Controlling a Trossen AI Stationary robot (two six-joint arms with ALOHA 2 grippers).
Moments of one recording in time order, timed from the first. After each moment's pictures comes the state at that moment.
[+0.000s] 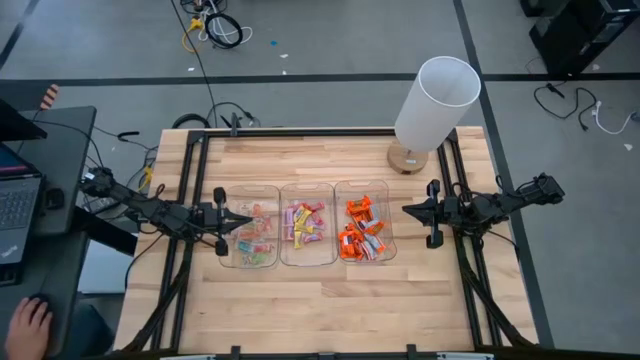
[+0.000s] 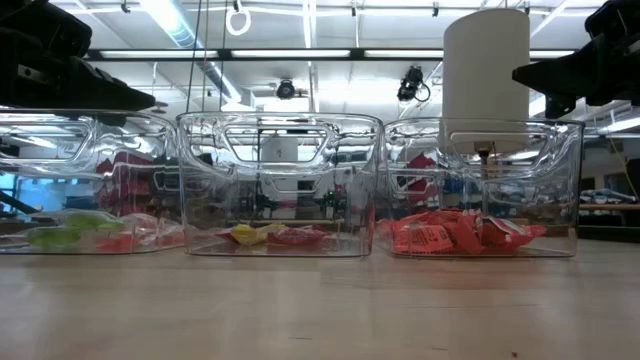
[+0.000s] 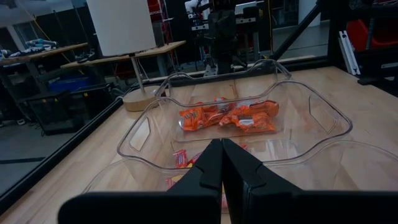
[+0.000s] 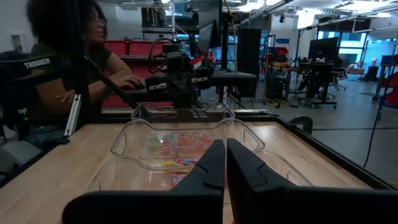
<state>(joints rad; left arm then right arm) -0.44 0.19 0.01 0.11 -0.56 0.10 0.34 0.01 0.01 0.08 0.45 -0.04</state>
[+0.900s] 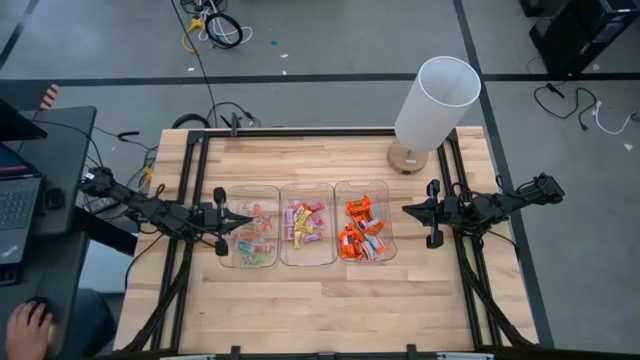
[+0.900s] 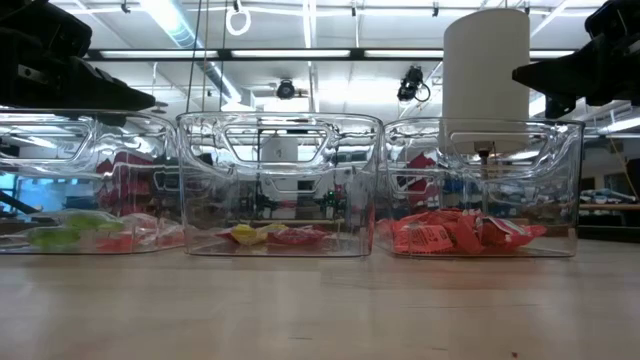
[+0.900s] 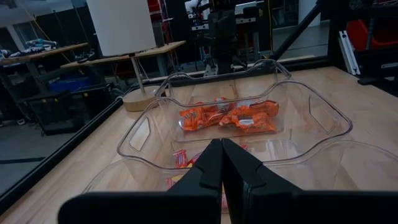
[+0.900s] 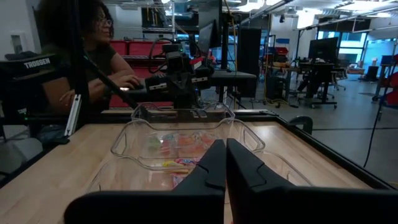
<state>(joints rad) -0.44 0.19 0.01 0.11 -0.56 0.10 0.34 0.01 0.01 0.08 0.45 -0.04</state>
